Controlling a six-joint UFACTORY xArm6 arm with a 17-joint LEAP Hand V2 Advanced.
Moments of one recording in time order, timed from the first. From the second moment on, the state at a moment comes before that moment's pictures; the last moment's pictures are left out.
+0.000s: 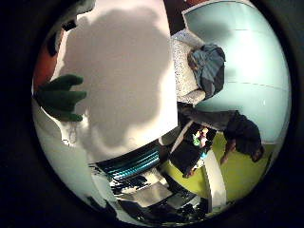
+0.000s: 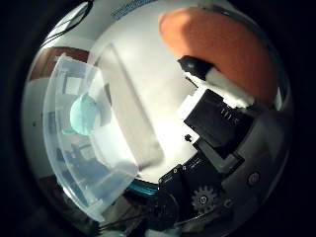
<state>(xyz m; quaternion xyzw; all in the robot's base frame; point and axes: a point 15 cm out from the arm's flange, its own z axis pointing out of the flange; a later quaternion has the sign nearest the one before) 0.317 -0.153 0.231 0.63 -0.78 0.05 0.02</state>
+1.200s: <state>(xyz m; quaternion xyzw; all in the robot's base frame) 0.293 0.096 0.494 0.77 -0.63 0.01 -0.09</state>
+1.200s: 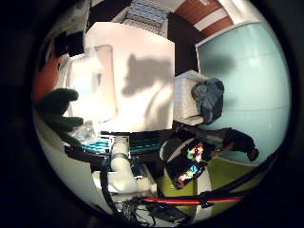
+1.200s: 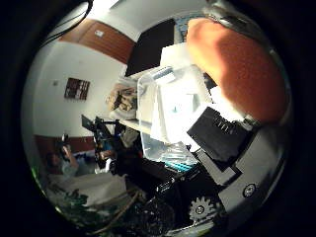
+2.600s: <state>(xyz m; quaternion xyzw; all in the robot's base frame) 0.275 0.128 0.459 0.81 -0.58 -0.01 -0.07</state>
